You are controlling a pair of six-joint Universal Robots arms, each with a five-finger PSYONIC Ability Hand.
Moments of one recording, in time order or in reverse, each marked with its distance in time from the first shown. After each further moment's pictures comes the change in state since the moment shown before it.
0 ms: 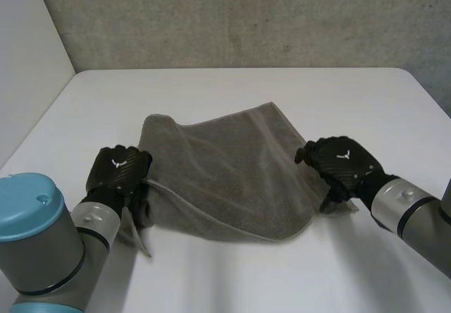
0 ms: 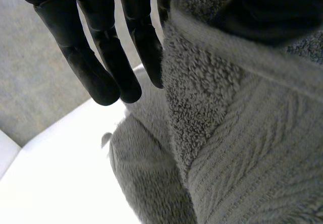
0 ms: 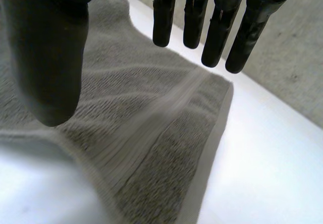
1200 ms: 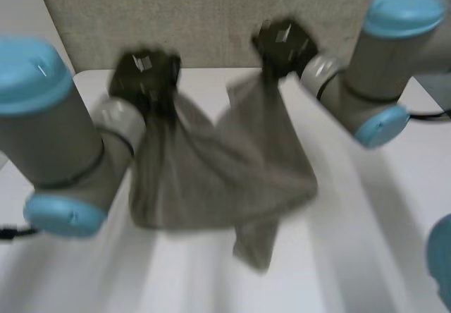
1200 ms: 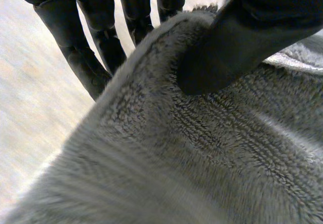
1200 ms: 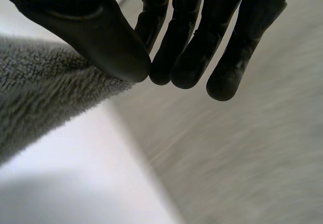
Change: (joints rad) left arm -0.126 -0.057 0.658 -0.325 -0.038 -0.097; right arm 0.254 0.590 -1.342 0.276 0.183 0.011; left_hand -0.005 -0.005 -0.004 0.000 -0.007; right_hand 0.939 0.920 0.930 0.950 0.996
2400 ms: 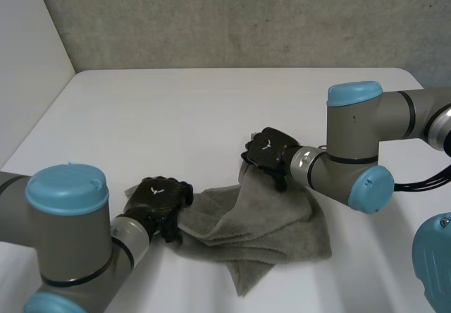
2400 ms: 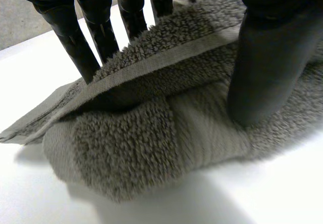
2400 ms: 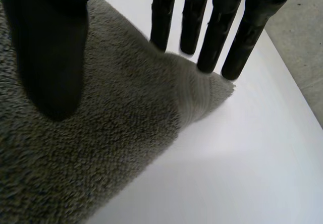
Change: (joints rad) left arm 0.012 -0.071 -0.489 0.022 0.127 -0.074; right arm 0.025 0.066 0.385 0.181 -0.065 -0.418; left_hand -0.545 -0.587 -0.627 -0.591 -0.583; right_hand -0.797 -0.787 -0.800 -0.805 -0.807
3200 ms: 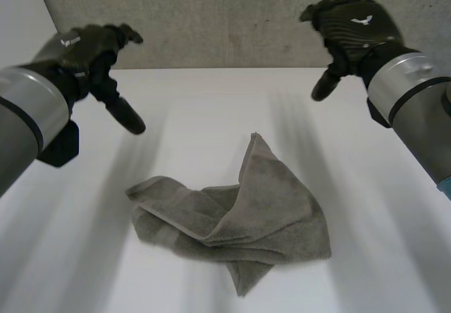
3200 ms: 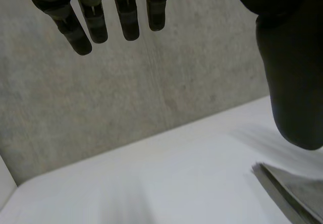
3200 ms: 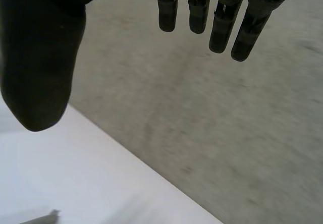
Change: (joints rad) left arm 0.075 0.310 0.516 -0.494 -0.107 -0.155; right arm -0.060 -0.678 0.370 -0.269 0.235 0.619; left_hand -0.648 -0.654 -0.670 -0.658 -0.675; right_hand -0.307 -0.289 -0.283 -0.278 -0.316
